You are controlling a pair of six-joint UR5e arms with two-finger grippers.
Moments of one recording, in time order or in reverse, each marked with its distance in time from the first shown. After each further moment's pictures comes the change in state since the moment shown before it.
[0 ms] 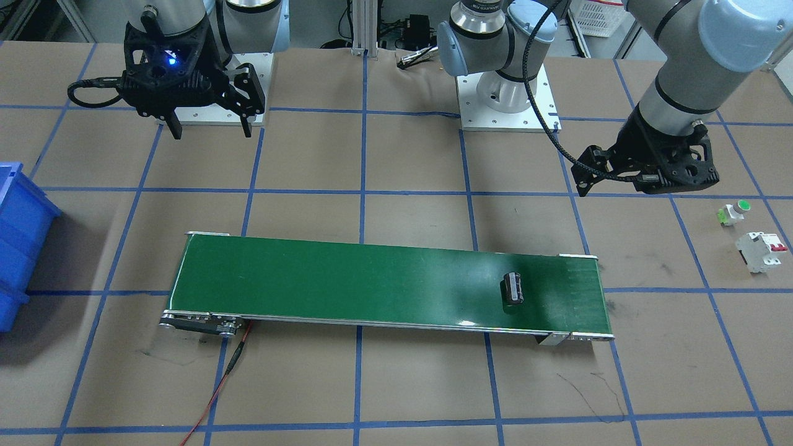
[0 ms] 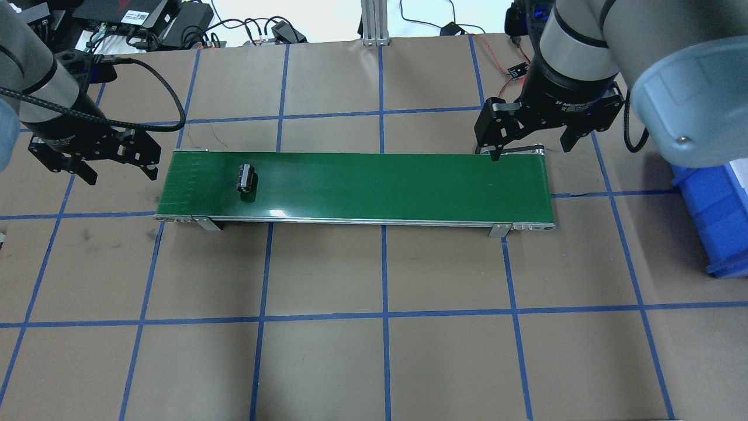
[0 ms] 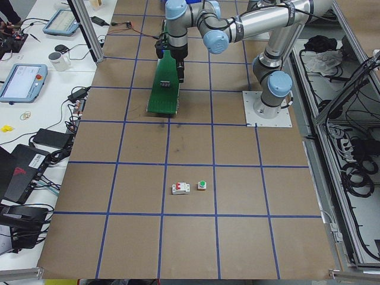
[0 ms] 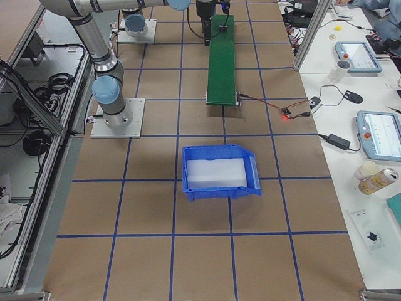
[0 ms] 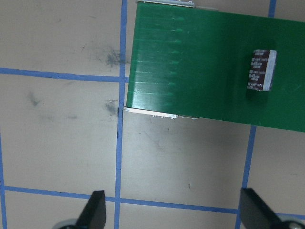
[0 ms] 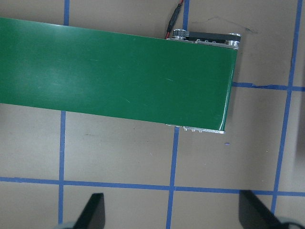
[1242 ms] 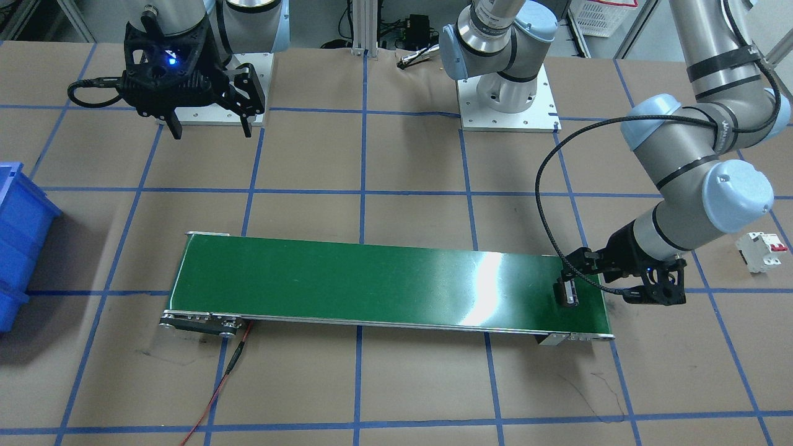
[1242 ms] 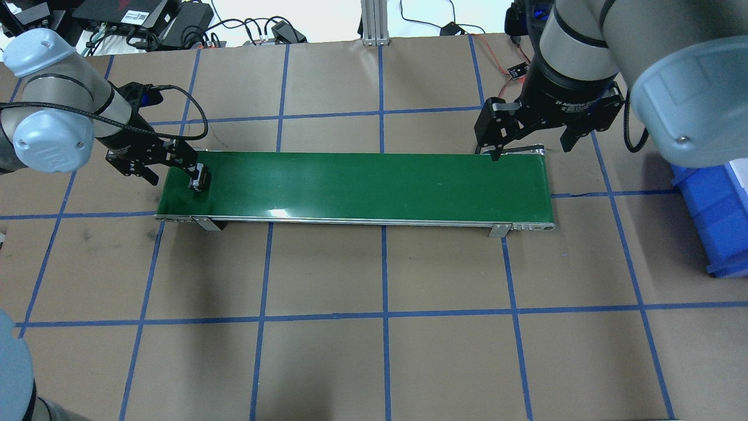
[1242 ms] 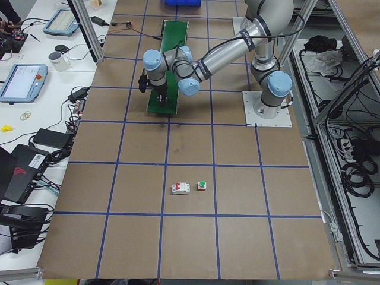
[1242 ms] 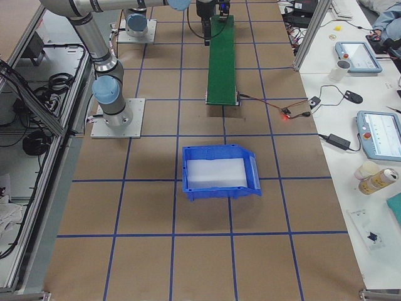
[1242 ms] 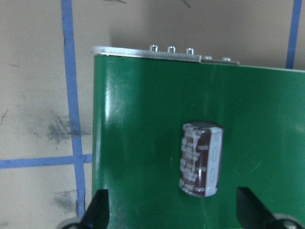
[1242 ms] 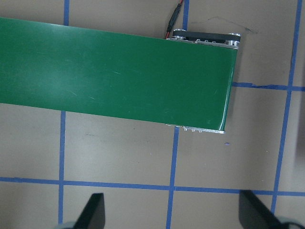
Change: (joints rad) left arm 0.066 -0.330 -0.001 0.244 -0.178 0.136; right arm 0.000 0.000 0.000 0.000 0.000 0.001
